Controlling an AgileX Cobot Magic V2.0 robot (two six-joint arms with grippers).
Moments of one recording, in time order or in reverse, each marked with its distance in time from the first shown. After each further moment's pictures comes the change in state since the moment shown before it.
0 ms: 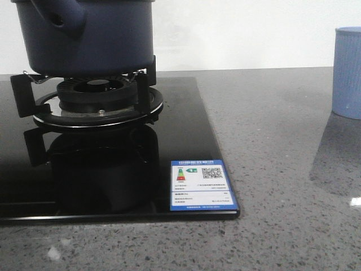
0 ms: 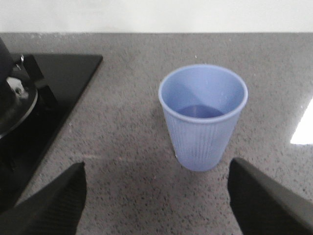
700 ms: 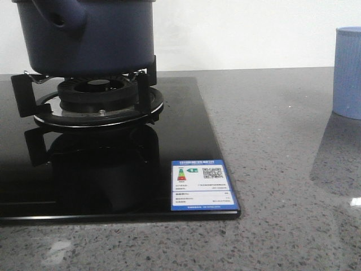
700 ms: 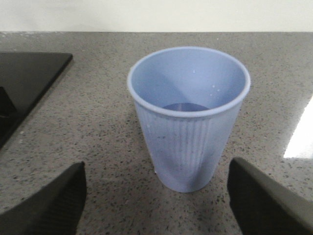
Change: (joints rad) left arm 0.103 -0.186 0.000 0.008 -0.005 0.000; right arm 0.000 0.227 0.218 -0.026 -0.534 0.000
